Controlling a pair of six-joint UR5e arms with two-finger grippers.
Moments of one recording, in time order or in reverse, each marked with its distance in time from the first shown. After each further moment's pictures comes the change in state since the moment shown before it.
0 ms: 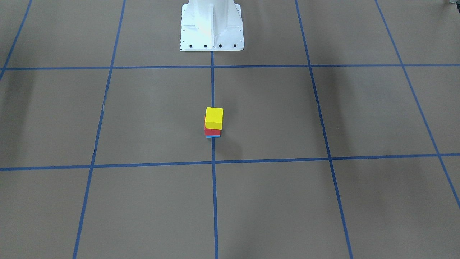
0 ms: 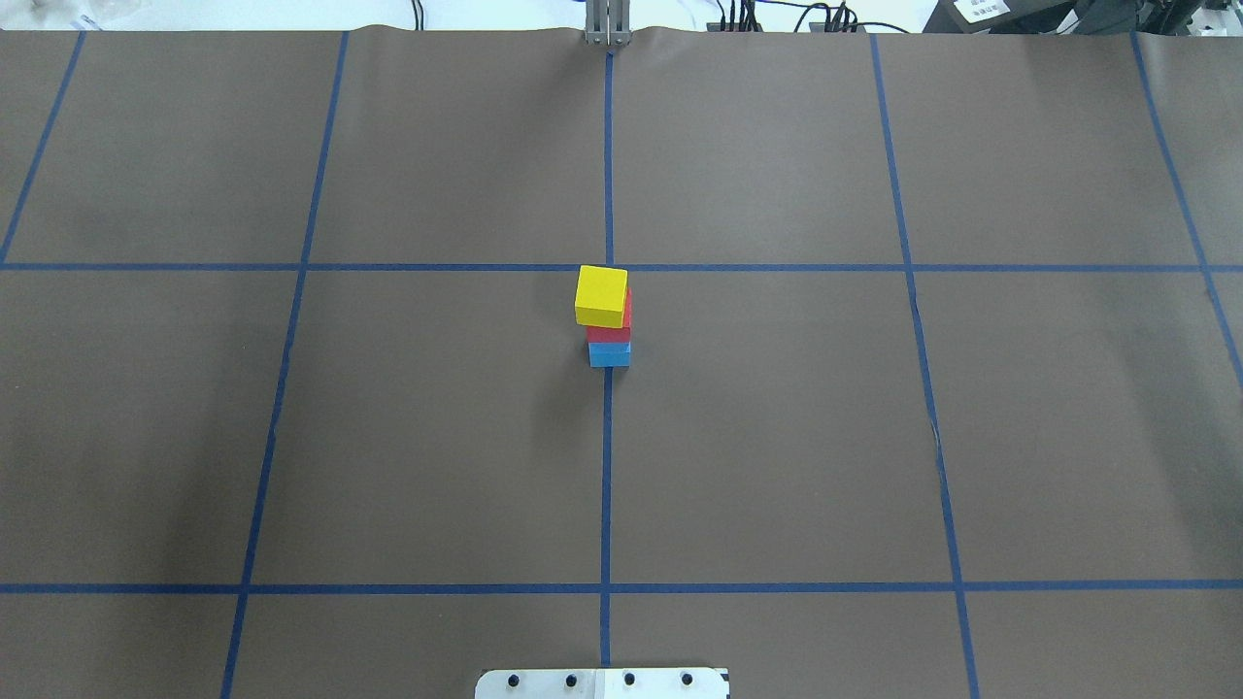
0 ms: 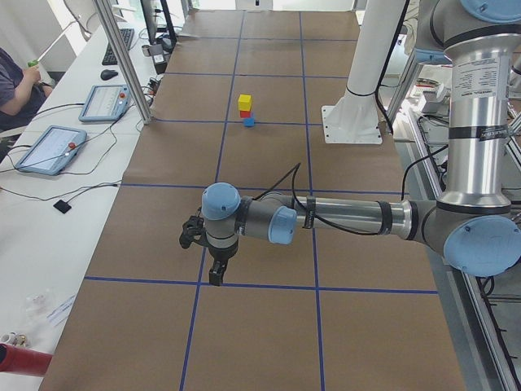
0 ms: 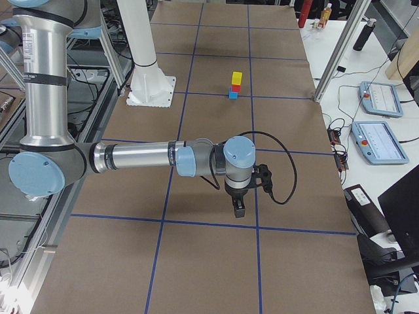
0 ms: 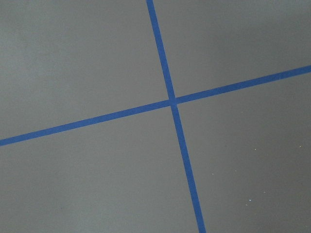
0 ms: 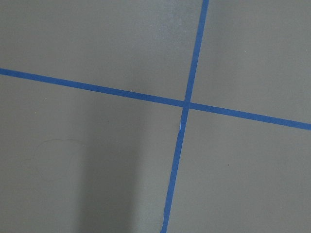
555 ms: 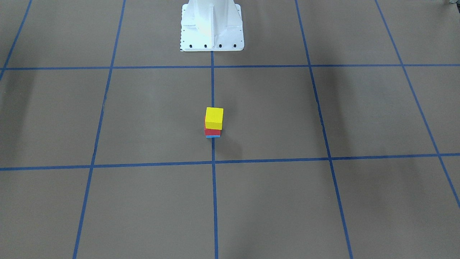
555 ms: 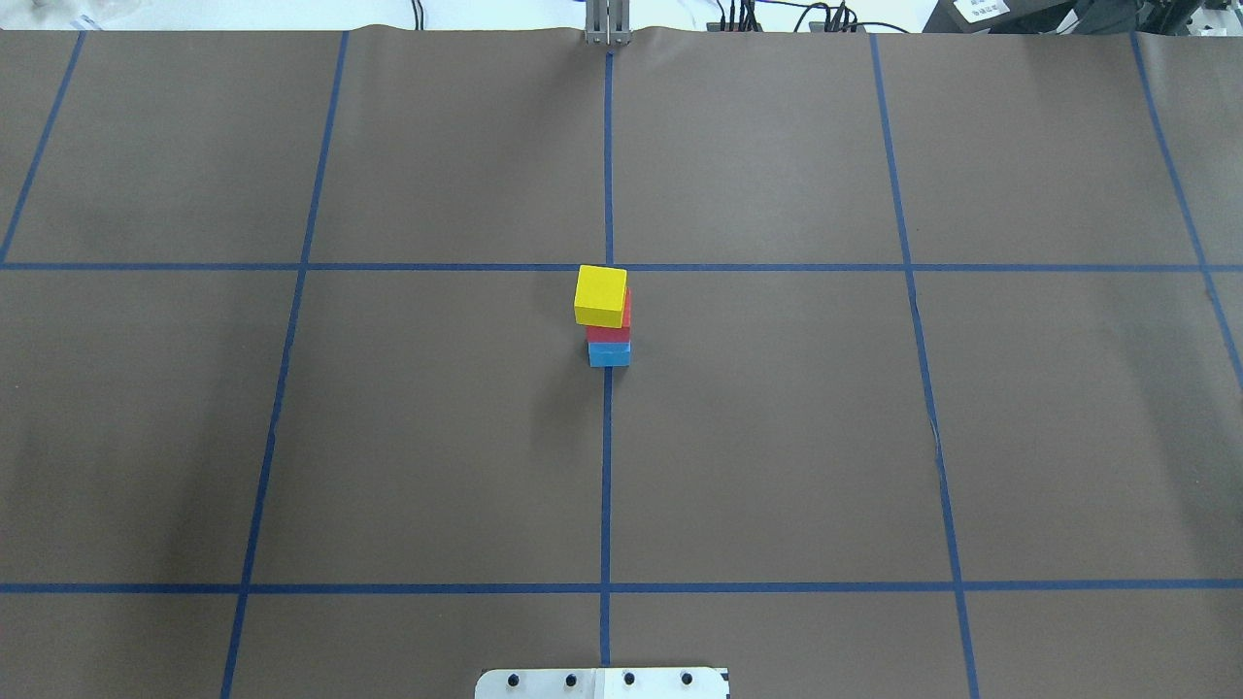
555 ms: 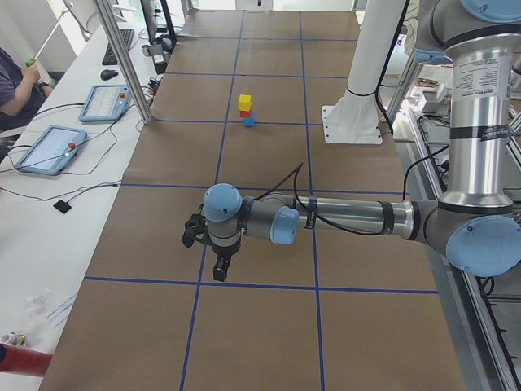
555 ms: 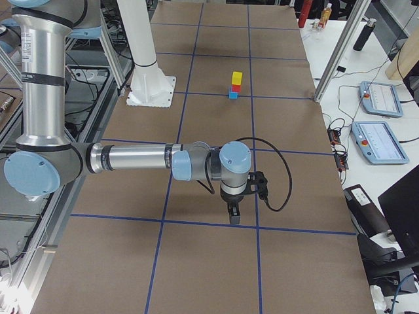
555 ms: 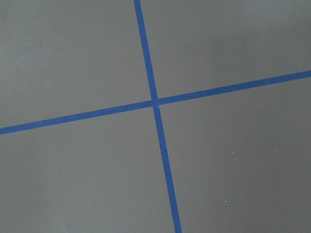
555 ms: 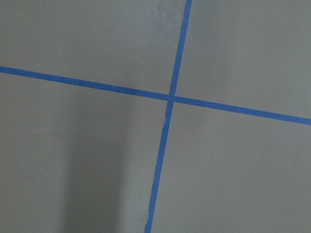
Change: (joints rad) left arm -0.001 0.006 -0.002 -0.002 -0.058 -0.018; right arm 0.002 -0.043 -0.006 0.006 -0.041 -0.004
